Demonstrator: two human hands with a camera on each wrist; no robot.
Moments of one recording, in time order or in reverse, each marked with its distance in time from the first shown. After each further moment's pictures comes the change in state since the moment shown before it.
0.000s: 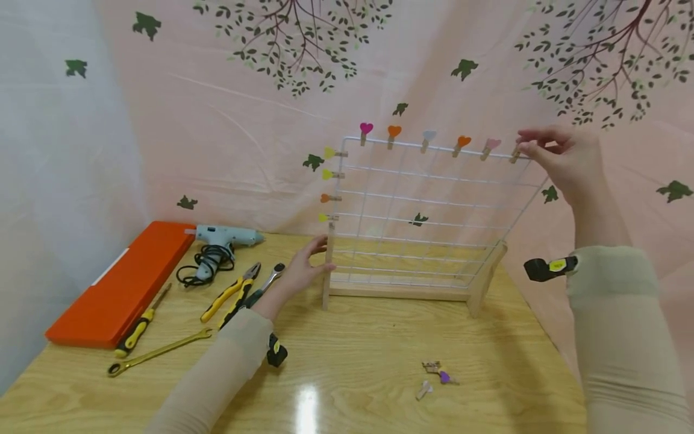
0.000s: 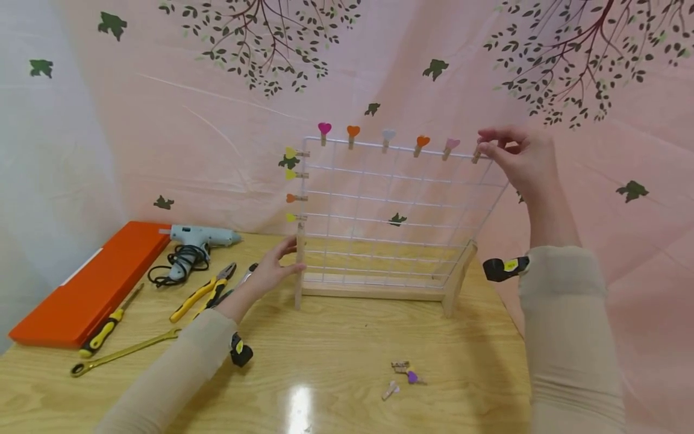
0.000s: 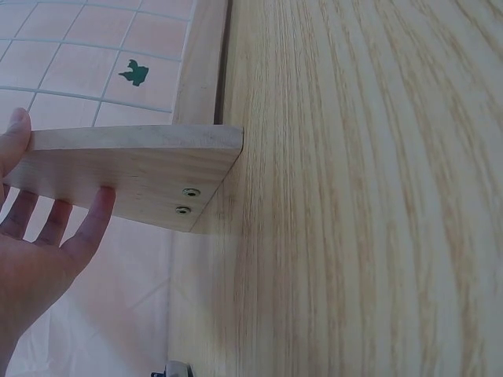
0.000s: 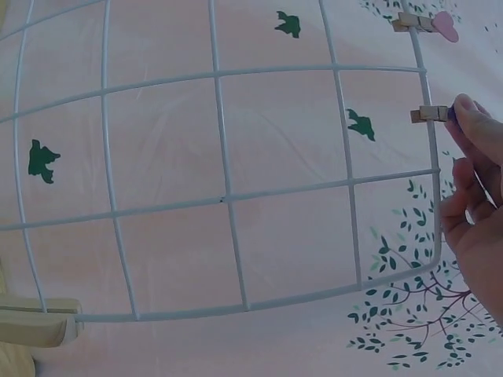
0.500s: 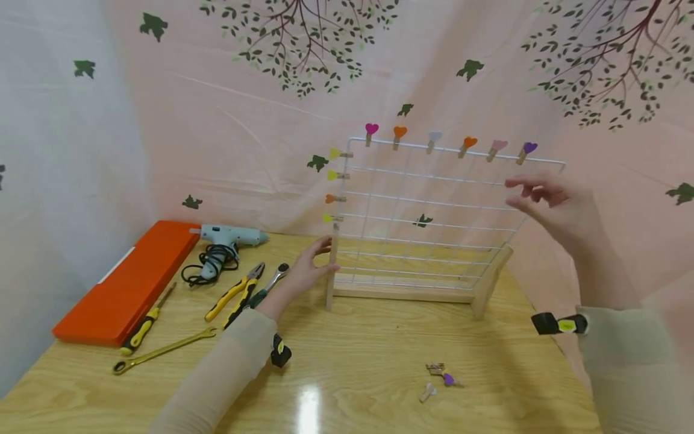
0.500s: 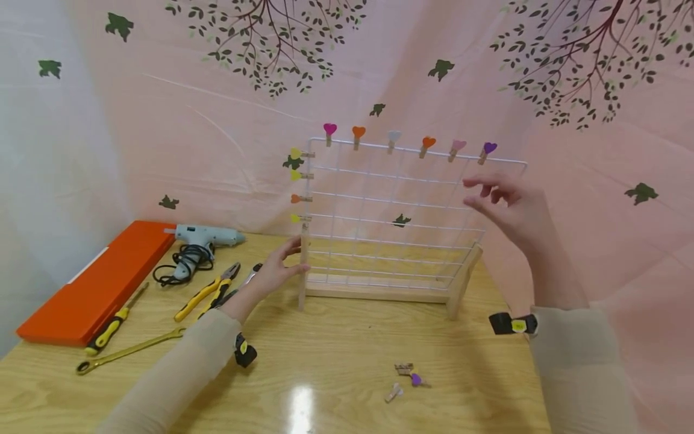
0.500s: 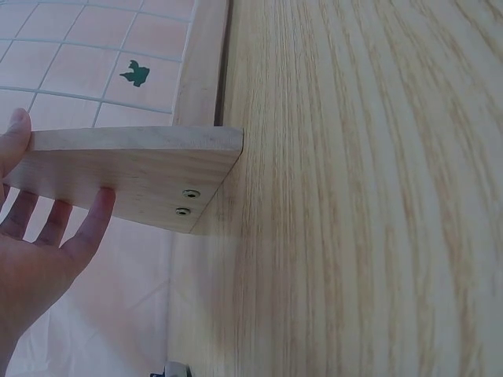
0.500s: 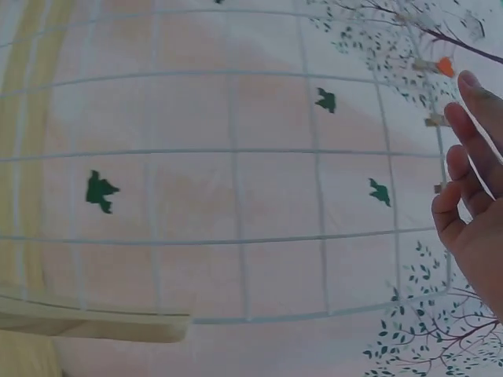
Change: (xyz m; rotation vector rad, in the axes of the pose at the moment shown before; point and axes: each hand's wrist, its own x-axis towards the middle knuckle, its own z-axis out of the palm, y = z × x) left_hand 0.008 -0.022 0.004 0.022 0.032 0.028; right_hand -0.066 0.010 0.024 -0.068 -0.100 -0.345
